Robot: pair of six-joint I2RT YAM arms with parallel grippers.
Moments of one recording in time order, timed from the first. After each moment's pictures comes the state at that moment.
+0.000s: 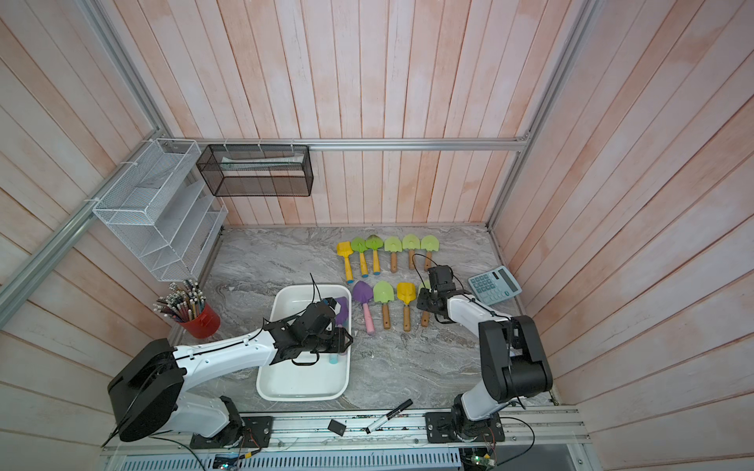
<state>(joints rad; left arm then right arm) -0.87 1.45 0.76 -0.22 0.10 -0.77 0.20 1.52 0.80 -0.25 0.03 0.42</state>
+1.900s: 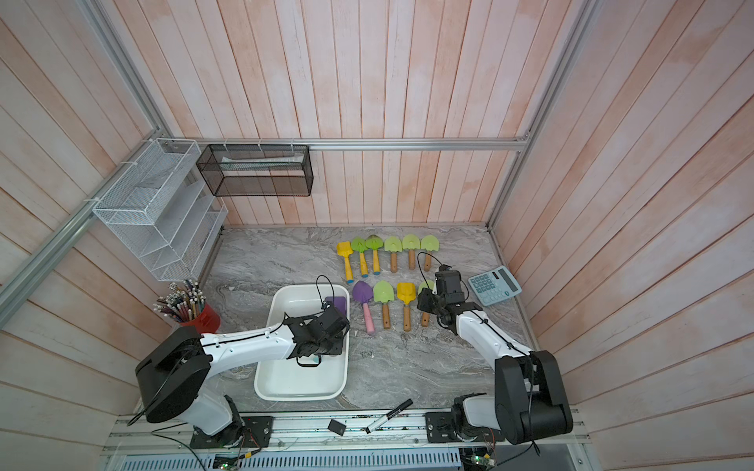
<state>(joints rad) -0.94 1.60 0.89 -0.49 -0.20 -0.79 0.20 1.33 0.69 -0.18 -0.07 0.44</state>
